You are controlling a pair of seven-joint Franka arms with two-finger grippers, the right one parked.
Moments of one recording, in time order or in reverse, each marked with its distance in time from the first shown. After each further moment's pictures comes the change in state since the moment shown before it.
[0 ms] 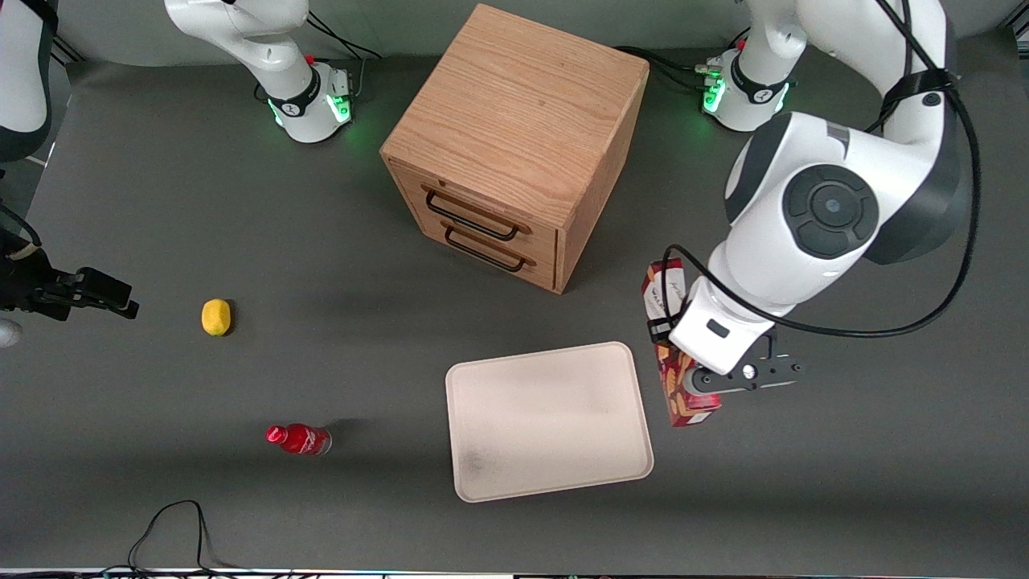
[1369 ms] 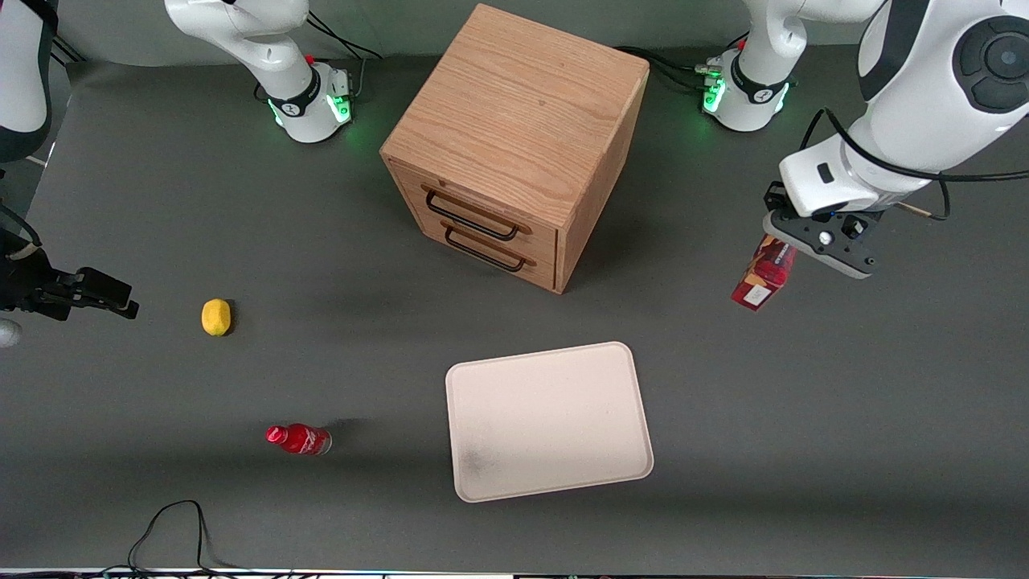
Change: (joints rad) arm 0.110 -0.546 0.021 -0.679 0.069 -0.002 0.779
